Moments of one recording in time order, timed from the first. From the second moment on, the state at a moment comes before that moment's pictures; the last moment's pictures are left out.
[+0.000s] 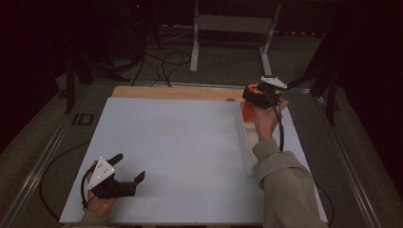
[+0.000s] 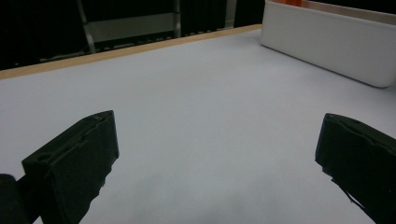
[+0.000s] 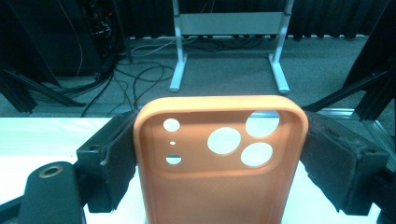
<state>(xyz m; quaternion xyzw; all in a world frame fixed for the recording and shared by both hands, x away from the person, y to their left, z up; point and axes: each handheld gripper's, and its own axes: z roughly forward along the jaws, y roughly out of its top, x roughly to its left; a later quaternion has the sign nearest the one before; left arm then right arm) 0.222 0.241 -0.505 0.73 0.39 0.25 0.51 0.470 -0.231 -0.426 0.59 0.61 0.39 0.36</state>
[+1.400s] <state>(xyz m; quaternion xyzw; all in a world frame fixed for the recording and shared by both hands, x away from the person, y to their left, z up) 0.221 0.241 -0.505 0.72 0.39 0.25 0.52 0.478 -0.233 -0.454 0.61 0.61 0.36 0.35</state>
